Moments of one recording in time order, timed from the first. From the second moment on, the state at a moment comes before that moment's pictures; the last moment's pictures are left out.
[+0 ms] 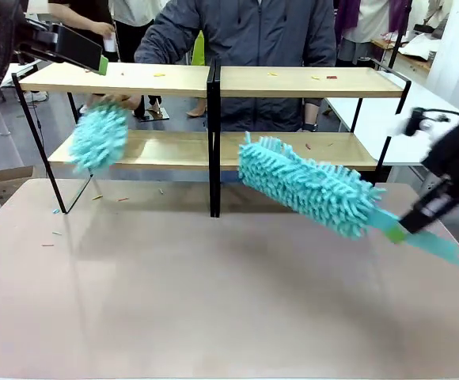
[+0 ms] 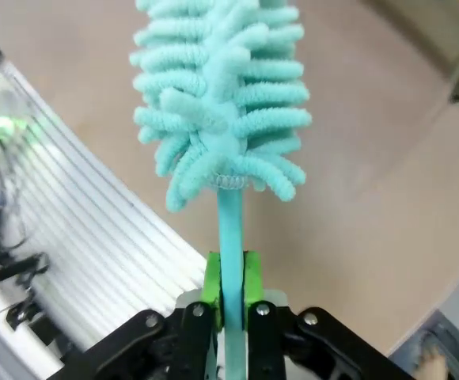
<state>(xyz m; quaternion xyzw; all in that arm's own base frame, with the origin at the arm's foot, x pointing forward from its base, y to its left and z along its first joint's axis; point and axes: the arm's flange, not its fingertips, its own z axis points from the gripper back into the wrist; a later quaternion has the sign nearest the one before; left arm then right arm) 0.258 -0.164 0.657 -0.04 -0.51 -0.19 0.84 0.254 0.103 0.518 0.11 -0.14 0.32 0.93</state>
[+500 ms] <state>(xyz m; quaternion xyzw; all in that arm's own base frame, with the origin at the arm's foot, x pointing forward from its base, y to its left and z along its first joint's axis) 0.258 -0.164 0.657 -0.04 -0.51 -0.19 0.84 0.342 0.141 0.512 0.09 -0.14 0.26 0.95</state>
